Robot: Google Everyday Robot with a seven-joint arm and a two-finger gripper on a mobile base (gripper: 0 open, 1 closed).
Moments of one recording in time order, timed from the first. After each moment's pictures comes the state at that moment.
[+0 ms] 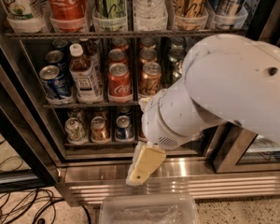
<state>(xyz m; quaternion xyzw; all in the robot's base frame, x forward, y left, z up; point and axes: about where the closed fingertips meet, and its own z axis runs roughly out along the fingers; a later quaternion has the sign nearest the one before) 0.401 -0.004 0.859 -0.64 0.71 0.07 0.27</state>
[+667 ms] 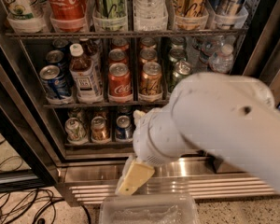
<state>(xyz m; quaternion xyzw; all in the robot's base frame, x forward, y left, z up) 0.391 0.016 0.829 -0.63 0.72 0.08 0.29</state>
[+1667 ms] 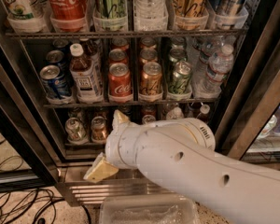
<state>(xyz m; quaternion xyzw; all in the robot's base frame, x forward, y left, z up) 0.439 0.085 0.785 -0.55 0.72 0.08 0.41</state>
